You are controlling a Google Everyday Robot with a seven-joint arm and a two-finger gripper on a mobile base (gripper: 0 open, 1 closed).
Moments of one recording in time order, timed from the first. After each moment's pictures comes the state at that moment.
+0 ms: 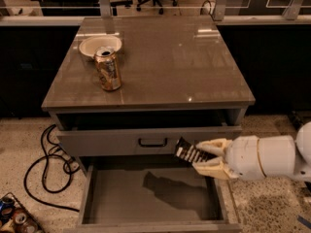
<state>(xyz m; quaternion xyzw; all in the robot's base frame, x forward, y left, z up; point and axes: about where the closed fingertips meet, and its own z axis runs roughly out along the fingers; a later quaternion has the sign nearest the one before) 0.424 -0.126 0.739 -0.52 0.71 0.24 0.39</state>
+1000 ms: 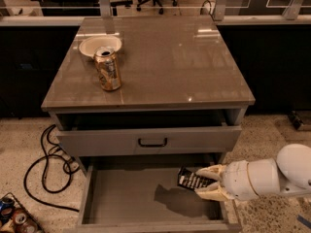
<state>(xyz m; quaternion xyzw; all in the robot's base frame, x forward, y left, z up) 0.400 -0.143 0.628 -0.55 0.72 0.27 0.33</state>
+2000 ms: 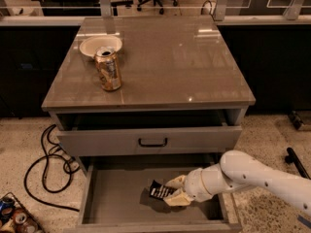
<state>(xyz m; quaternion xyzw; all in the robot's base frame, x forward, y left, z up) 0.423 -0.056 0.507 -0.54 0.72 0.34 0.26</state>
